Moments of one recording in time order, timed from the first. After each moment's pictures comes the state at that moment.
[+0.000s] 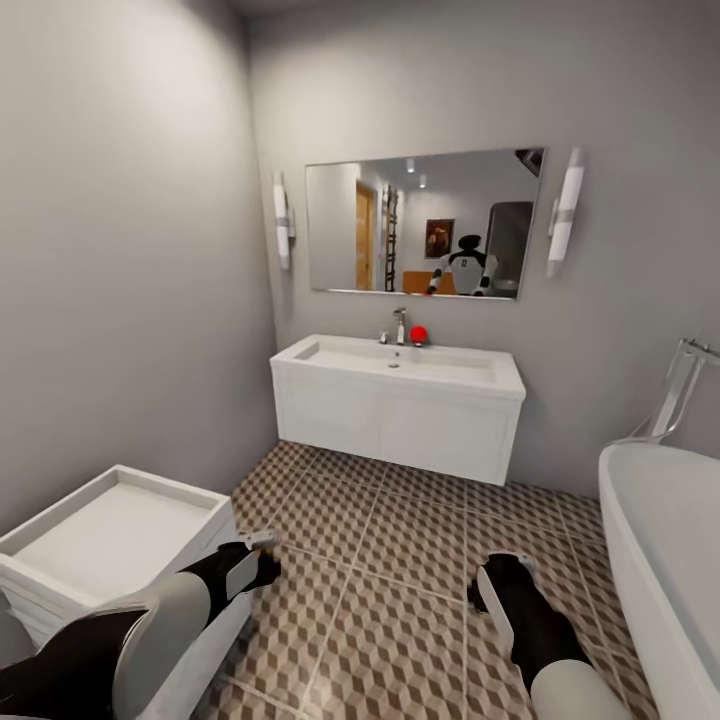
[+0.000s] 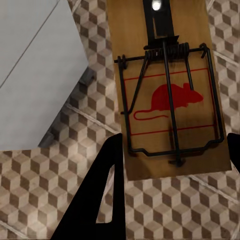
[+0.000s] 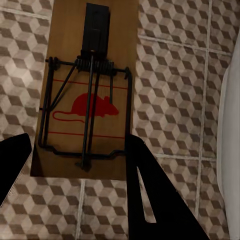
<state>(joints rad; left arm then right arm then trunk) -0.90 -0.05 0.13 0.00 0.08 0.30 0.21 -0.54 0.08 -0.10 -0.79 0.00 0.82 -0.35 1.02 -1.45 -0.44</state>
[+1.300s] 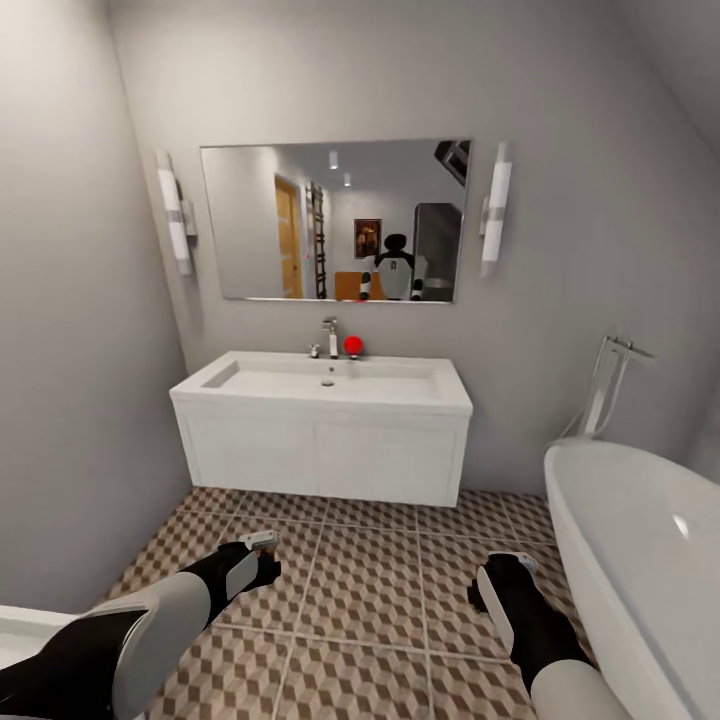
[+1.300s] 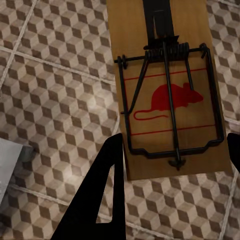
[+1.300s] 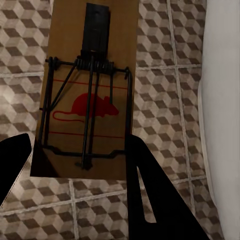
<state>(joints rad) -0.90 -0.05 0.13 0.00 0.08 0.30 0.21 -0.54 0.08 -0.10 -0.79 0.00 0.82 -0.36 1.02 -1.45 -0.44</state>
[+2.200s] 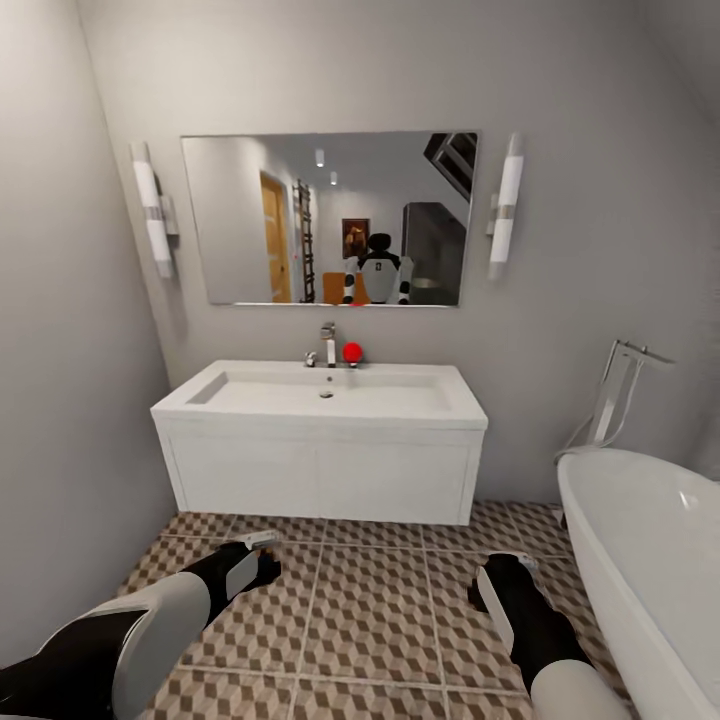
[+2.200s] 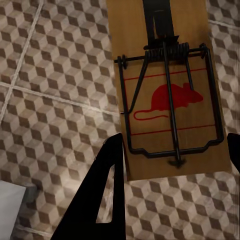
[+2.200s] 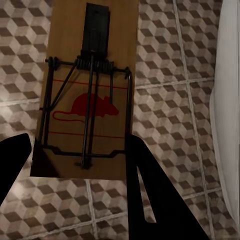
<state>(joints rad) -0.90 -0.05 0.13 0.00 0.08 0.30 0.21 -0.54 0.08 -0.10 -0.79 0.00 0.82 -0.36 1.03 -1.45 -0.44</state>
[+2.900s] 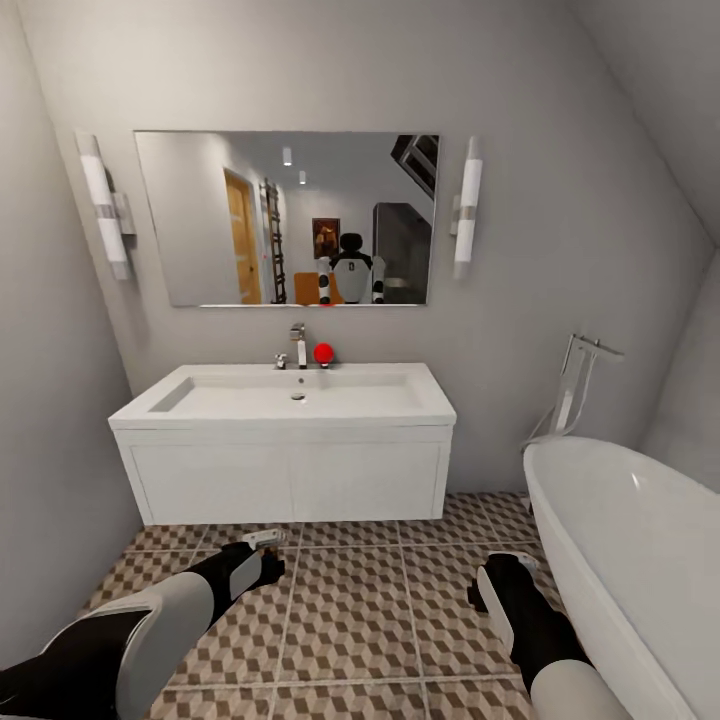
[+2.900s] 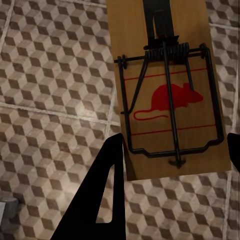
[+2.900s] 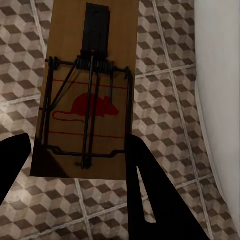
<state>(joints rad) -0.90 -0.06 0.13 0.00 0.08 0.29 0.21 -0.54 0.08 -0.10 -0.79 0.00 0.82 -0.36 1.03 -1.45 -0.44</state>
